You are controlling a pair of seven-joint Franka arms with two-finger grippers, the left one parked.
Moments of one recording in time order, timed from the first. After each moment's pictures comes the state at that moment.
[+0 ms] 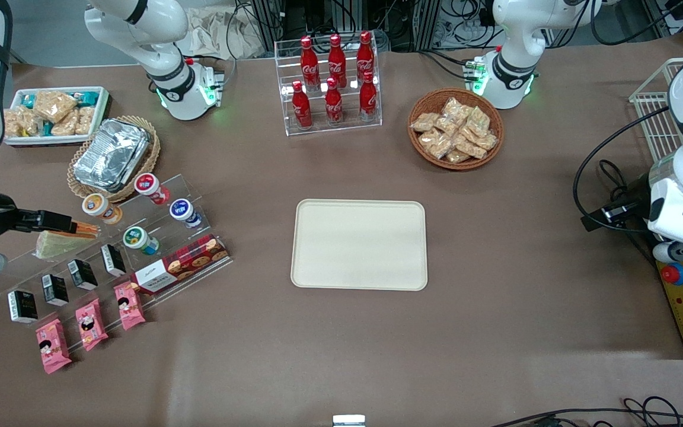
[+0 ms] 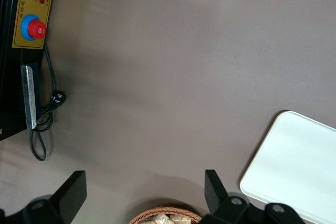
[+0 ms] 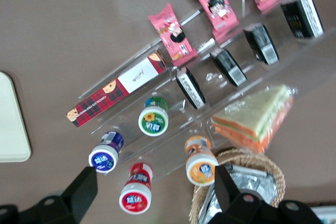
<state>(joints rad) -0.01 0.23 -0.09 -1.42 0.05 1.48 0.04</state>
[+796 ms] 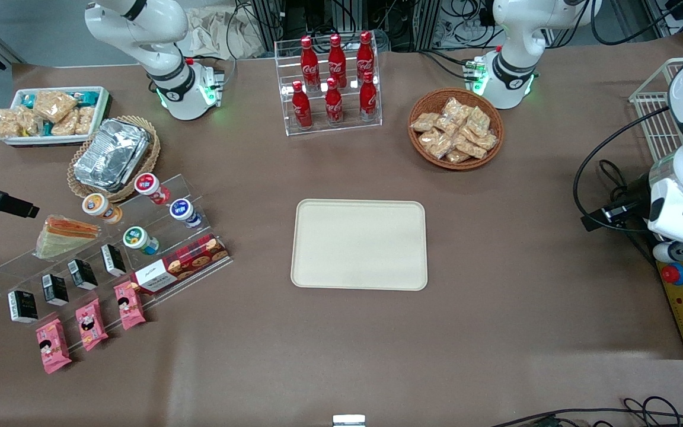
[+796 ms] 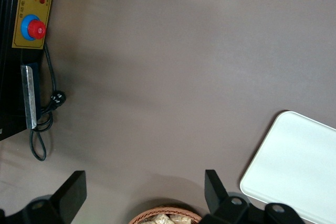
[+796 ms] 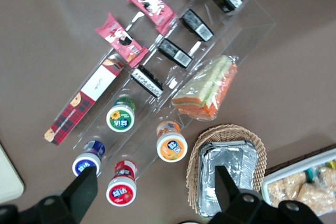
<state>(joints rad) -0.05 0.14 -0.10 -1.44 -0.04 1.46 0.25</state>
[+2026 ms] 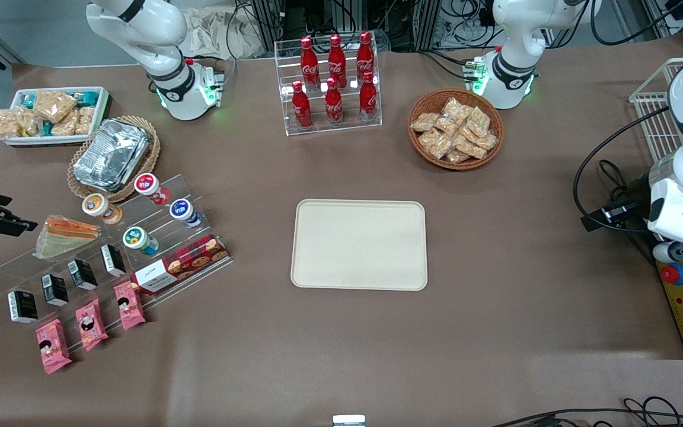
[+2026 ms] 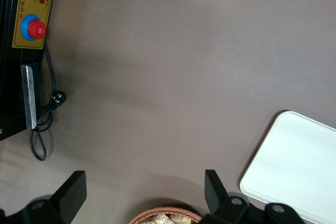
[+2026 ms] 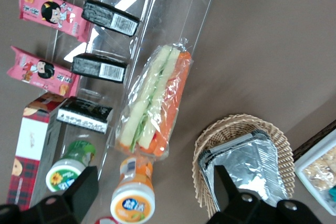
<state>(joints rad) -0.22 0.15 -0.13 -1.76 0.01 1.74 0.41</state>
